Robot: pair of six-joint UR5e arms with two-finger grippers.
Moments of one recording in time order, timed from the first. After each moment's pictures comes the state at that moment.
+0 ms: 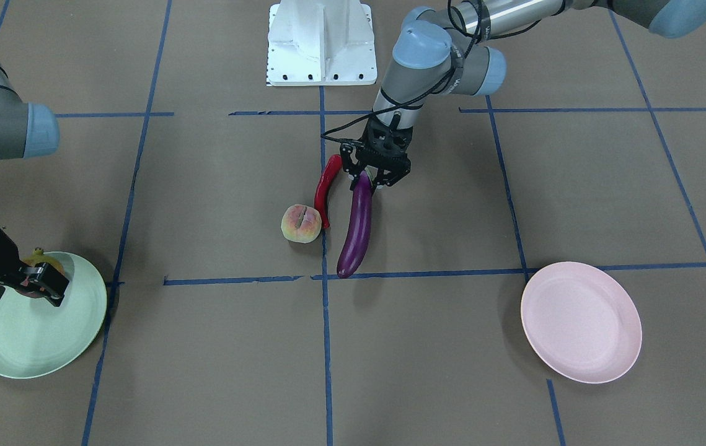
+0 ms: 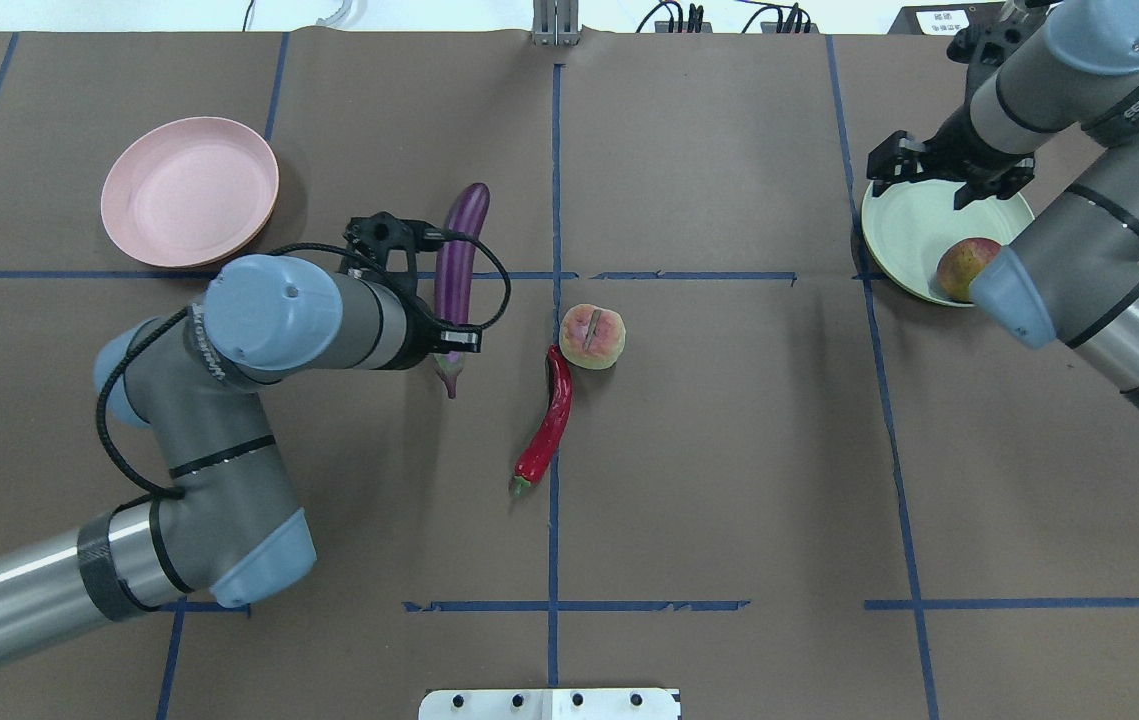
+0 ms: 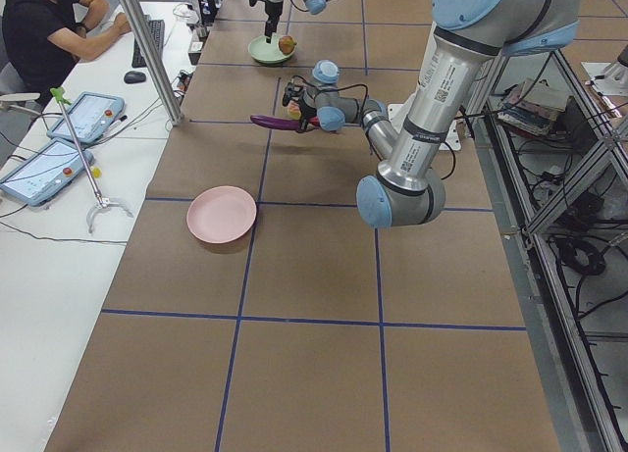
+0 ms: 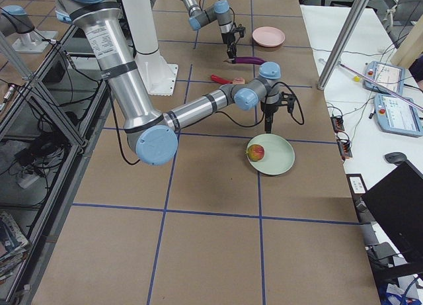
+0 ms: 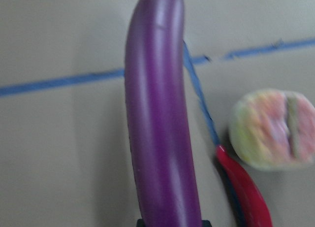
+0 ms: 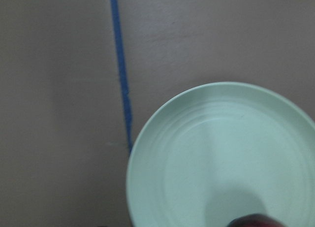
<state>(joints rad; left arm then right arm) -0.57 -2.08 -1.69 -2.01 -1.70 -1.17 0.96 -1.16 1.62 -1.35 2.06 1.07</state>
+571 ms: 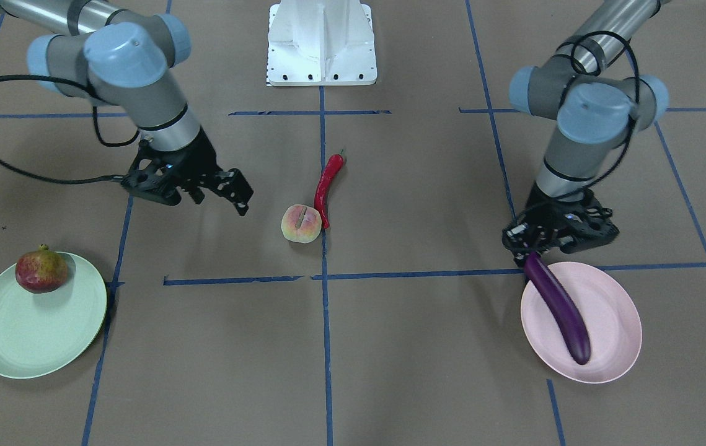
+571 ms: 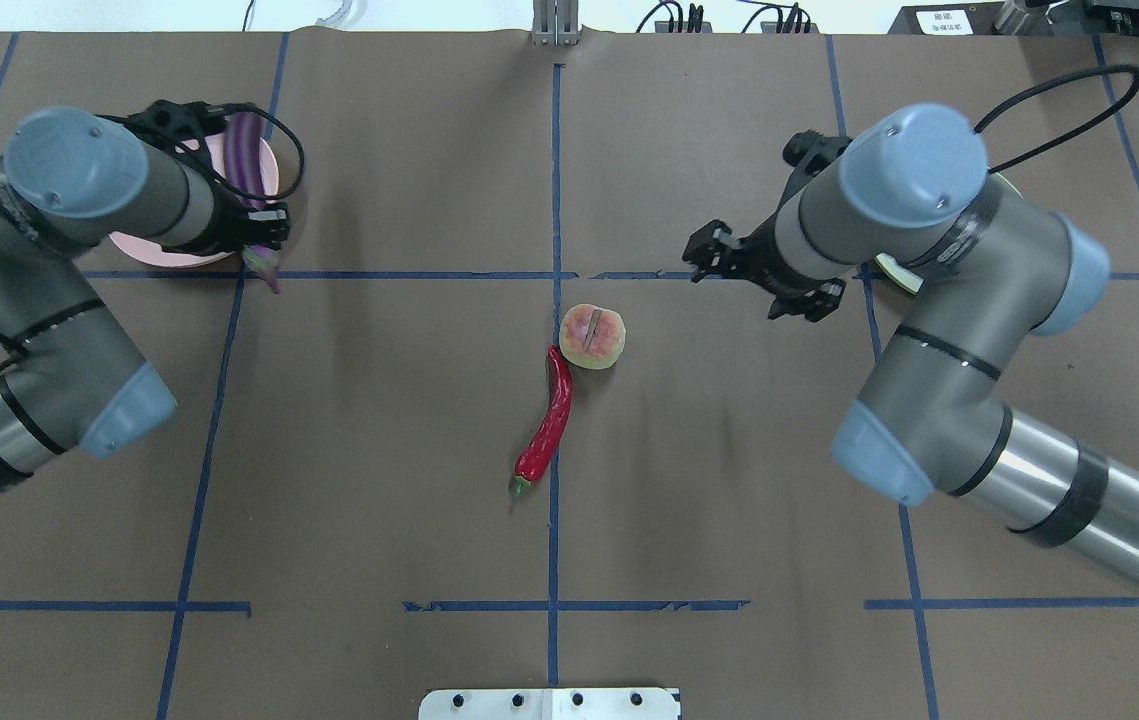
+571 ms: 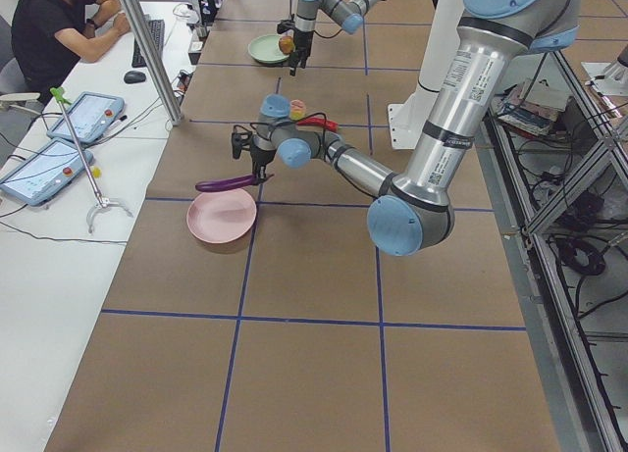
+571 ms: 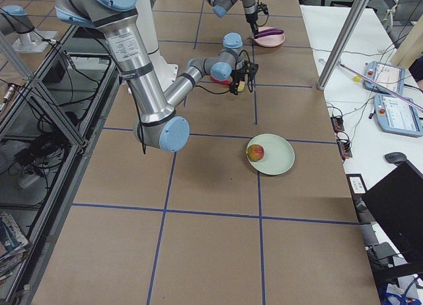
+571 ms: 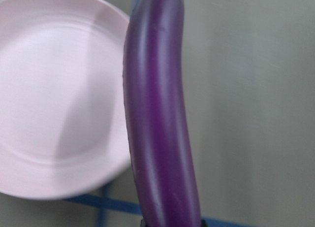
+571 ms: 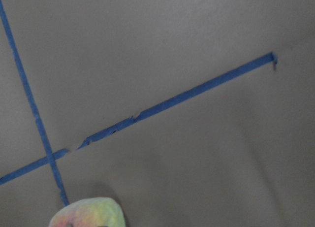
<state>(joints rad) -0.88 -1.96 -1.53 -1.94 -1.86 -1.22 0.63 -1.06 1.77 -1.36 1.88 1.63</state>
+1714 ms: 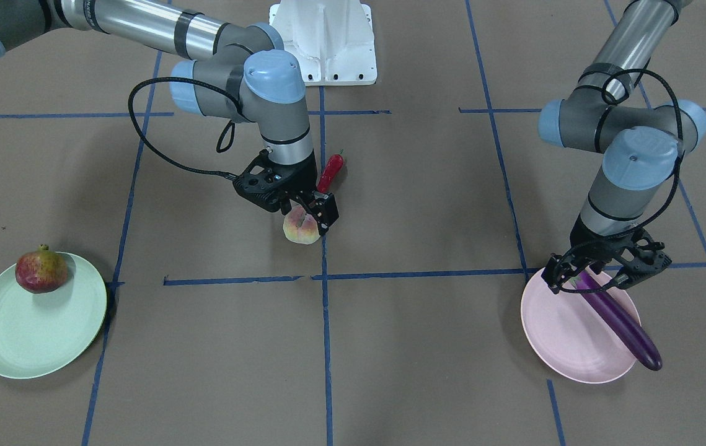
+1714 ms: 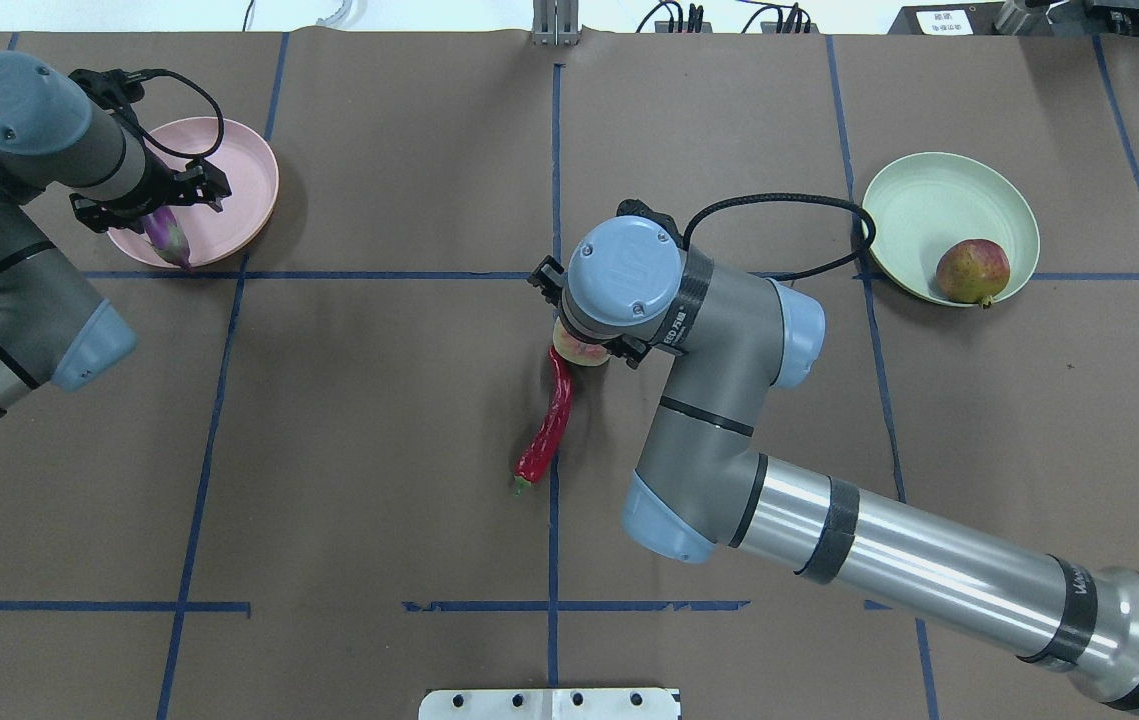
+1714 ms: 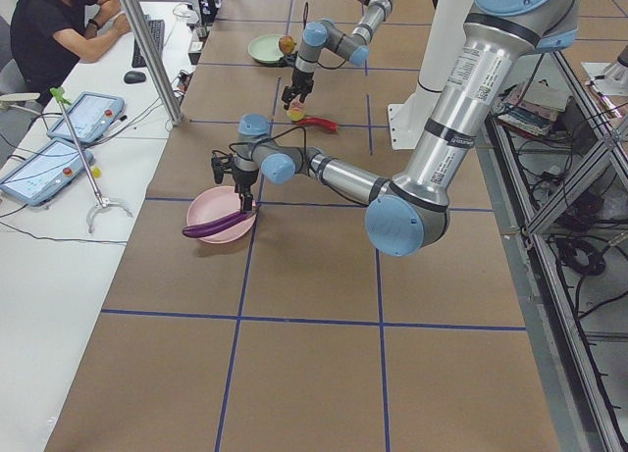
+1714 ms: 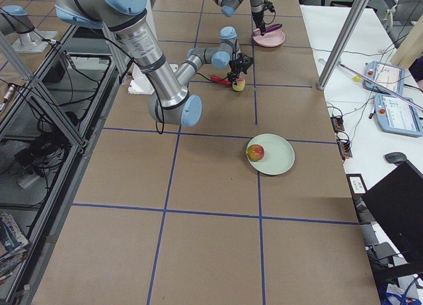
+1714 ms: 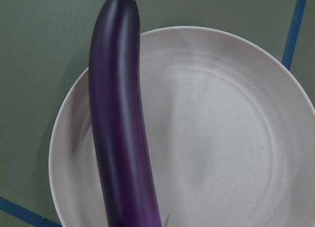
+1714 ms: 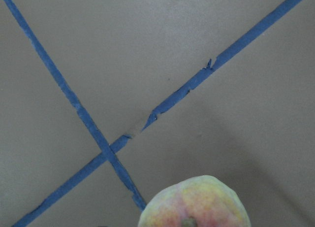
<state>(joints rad) -0.93 -1.98 -1.46 -1.93 -1.88 -1.23 0.50 -0.80 1.45 -1.35 1.66 1.92</state>
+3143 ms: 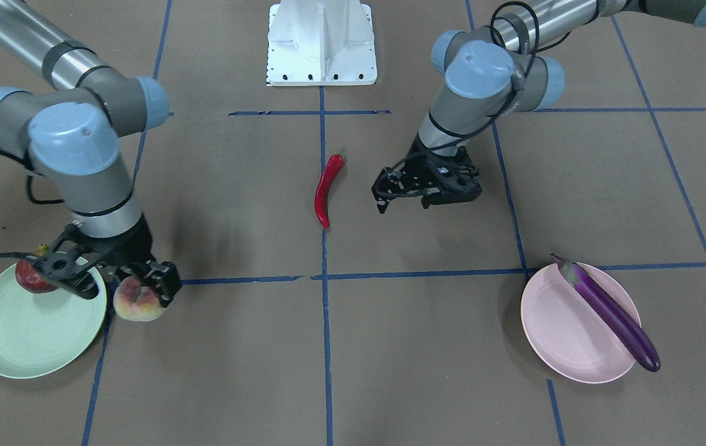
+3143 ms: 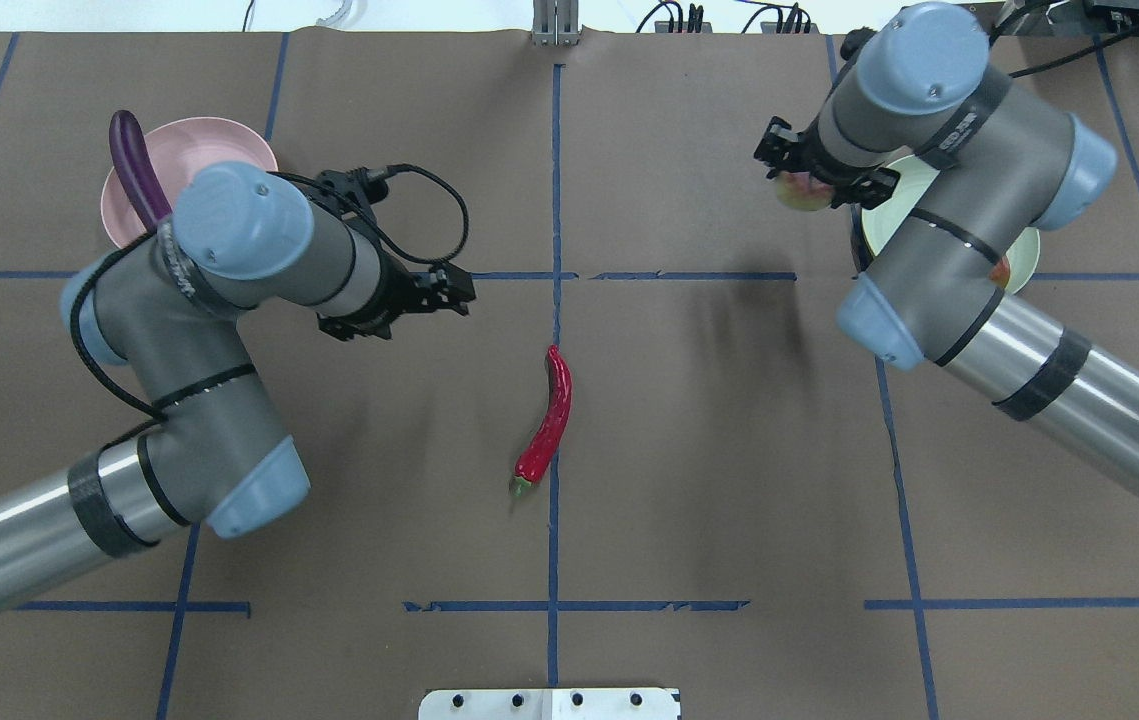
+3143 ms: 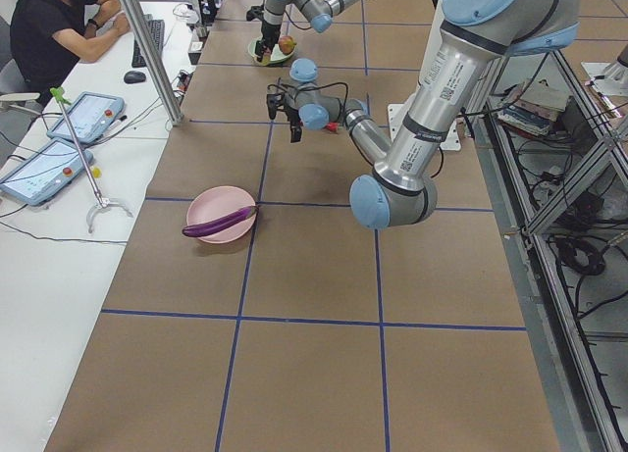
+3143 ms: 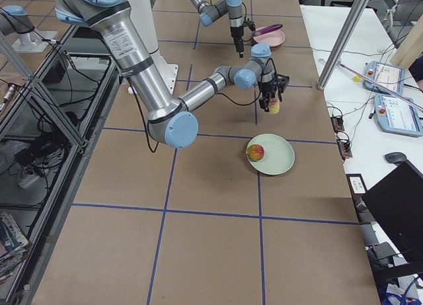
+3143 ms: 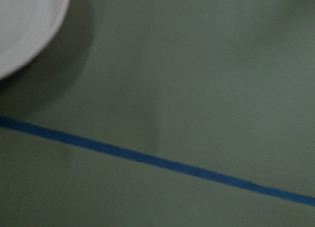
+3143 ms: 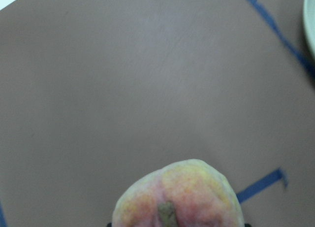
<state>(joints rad) -0.58 -2.15 -1.67 -1.94 -1.90 -1.45 0.90 -1.02 1.50 -1.36 1.86 1.34</state>
